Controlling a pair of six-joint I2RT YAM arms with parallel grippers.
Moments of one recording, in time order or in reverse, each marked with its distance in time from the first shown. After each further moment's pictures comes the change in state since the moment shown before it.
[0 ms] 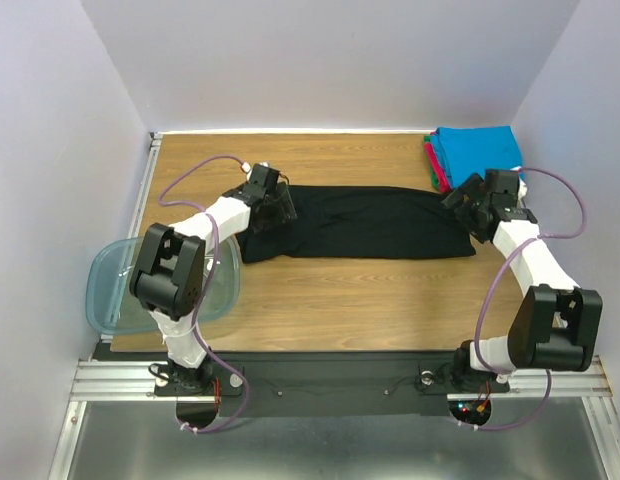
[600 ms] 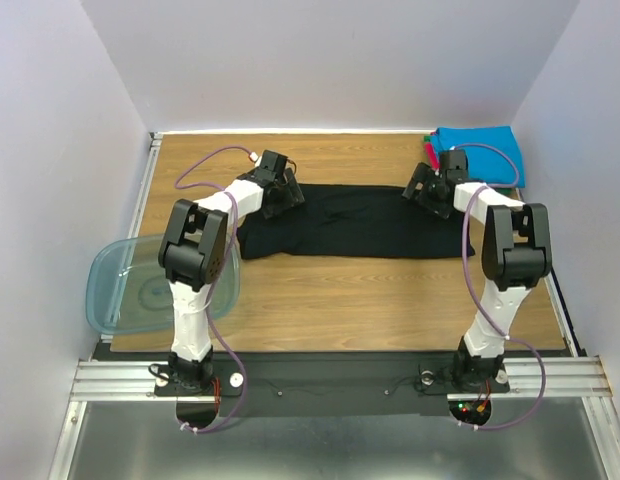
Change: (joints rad) left arm 0.015 0.254 0.231 0.020 0.031 -0.056; right arm 0.142 0.578 0.325 0.158 -0.132 -0.206
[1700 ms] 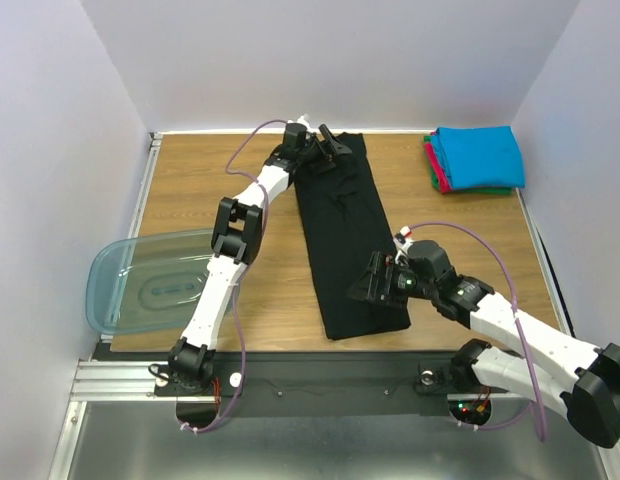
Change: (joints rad) left arm 0.008 0.745 1.002 0.251 0.454 -0.247; right arm 0.639 -1.022 -0.804 0.002 -0.246 0.381
